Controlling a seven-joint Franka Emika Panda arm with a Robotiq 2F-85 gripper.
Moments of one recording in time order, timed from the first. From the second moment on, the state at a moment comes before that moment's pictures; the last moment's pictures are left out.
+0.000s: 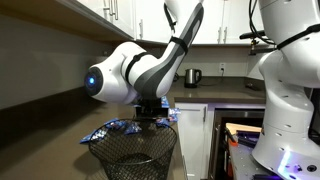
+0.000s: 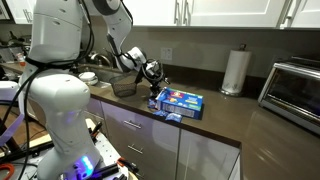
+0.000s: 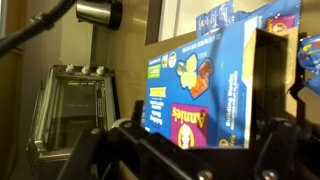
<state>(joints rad) 0.28 0.37 0.16 -2.11 -1.04 1.60 0.80</state>
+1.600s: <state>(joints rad) 0.21 0.34 0.10 -2.02 -1.16 1.61 0.66</state>
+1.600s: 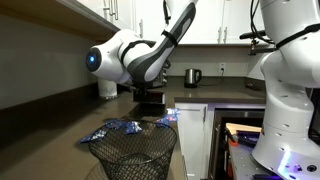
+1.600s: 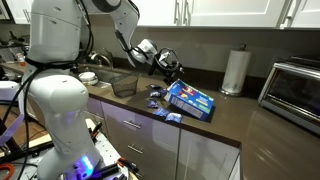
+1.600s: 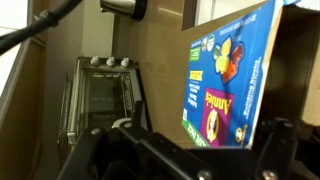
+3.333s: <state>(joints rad) 0.11 0.07 0.06 -2.15 -1.02 1.75 0.47</state>
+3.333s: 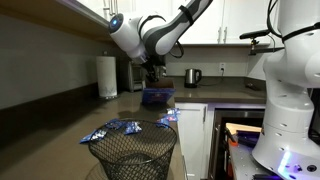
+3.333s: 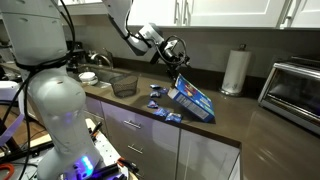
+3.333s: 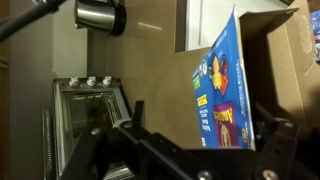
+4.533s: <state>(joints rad) 0.04 0.01 -0.02 -2.12 -0.90 1.84 0.30</state>
